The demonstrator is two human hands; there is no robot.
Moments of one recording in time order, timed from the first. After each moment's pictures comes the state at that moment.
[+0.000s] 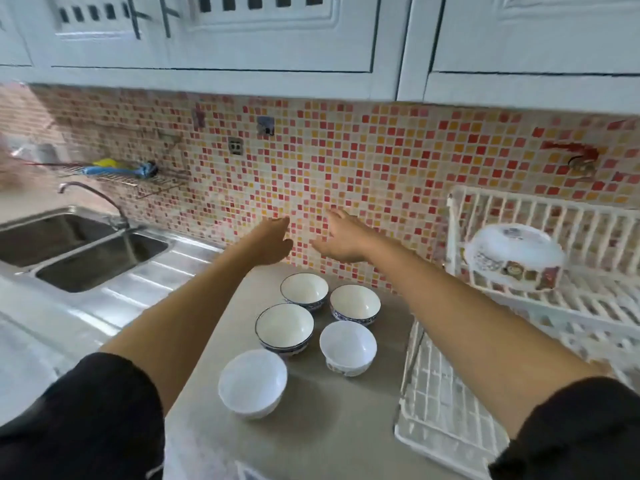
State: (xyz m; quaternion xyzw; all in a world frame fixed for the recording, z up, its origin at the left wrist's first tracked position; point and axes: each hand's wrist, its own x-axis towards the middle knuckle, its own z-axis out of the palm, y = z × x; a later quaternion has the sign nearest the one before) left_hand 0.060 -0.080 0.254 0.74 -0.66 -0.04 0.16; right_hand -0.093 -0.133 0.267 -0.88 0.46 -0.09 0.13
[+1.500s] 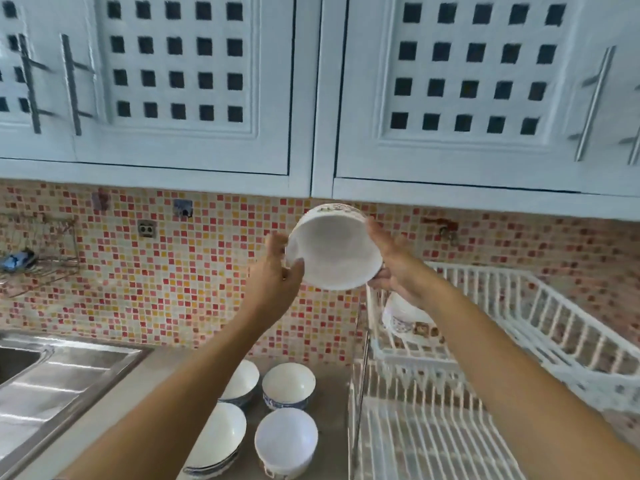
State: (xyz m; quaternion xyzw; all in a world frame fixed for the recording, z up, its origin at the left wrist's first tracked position) left_hand -0.045 -0.079 0.322 0.46 -0.67 -0.10 0.57; right_hand -0.239 -0.100 0.361 -0.61 0.46 -0.48 0.43
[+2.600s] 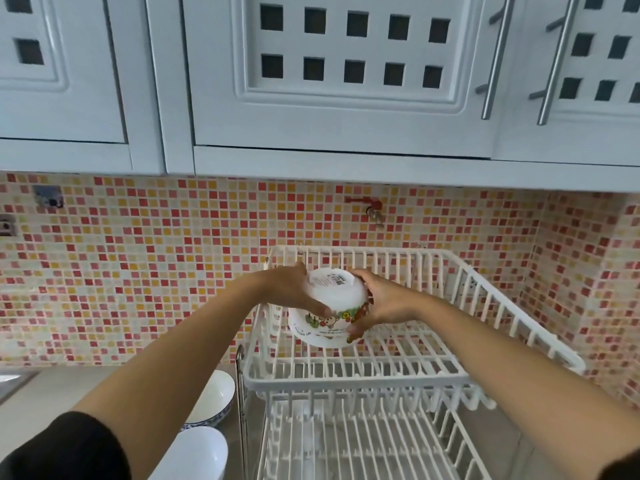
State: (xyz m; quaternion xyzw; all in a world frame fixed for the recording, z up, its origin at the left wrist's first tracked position) left_hand -0.218 -0.199 0.316 0.53 -0.82 -0.19 0.07; right_hand -0.428 -0.180 0.289 -0.76 0.58 -0.17 0.23
